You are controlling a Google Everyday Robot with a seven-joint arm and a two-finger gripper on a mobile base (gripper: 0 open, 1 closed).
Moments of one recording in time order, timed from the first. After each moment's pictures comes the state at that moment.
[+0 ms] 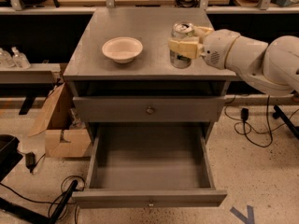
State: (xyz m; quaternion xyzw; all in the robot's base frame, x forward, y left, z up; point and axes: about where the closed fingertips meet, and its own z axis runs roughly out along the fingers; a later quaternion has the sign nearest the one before) arm 0.666 -0.110 0.966 -0.32 0.65 0.23 0.65
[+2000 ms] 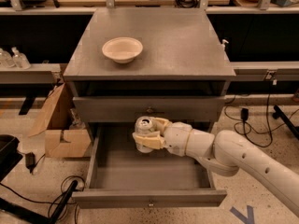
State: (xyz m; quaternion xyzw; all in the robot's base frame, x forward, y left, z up) arm 0.547 -0.001 0.719 -0.37 0.64 0.36 0.57
